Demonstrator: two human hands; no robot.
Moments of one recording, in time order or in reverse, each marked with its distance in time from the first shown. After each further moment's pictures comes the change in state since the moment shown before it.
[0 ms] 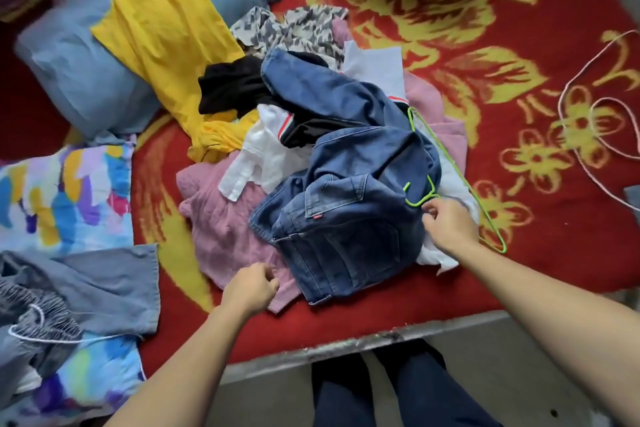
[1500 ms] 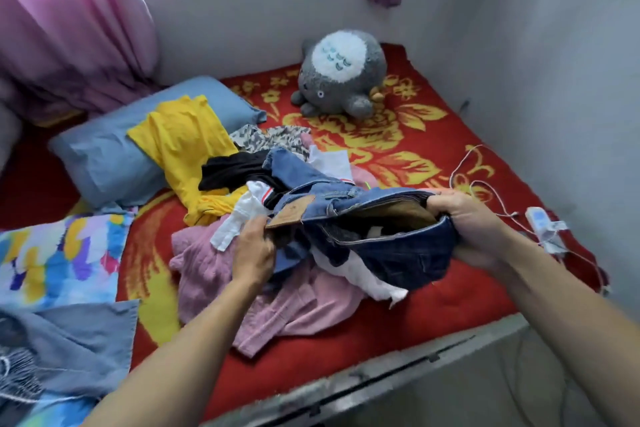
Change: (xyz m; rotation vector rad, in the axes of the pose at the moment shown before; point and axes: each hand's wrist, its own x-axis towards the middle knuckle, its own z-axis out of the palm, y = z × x) left_hand -0.118 0.065 -0.068 -0.574 0.767 0.486; right_hand -0.265 -0.065 -0.212 1.168 -0.330 -0.295
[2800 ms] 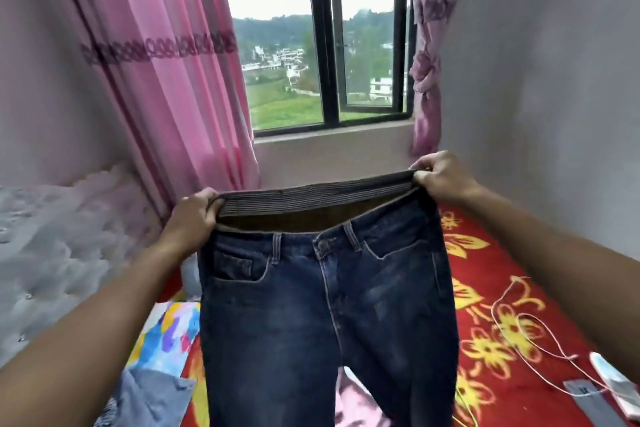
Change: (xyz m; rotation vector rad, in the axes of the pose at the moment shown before) left_hand -0.051 0.187 -0.290 0.335 0.387 0.251; right_hand -0.042 -0.212 -0.017 -0.924 0.321 -0.762
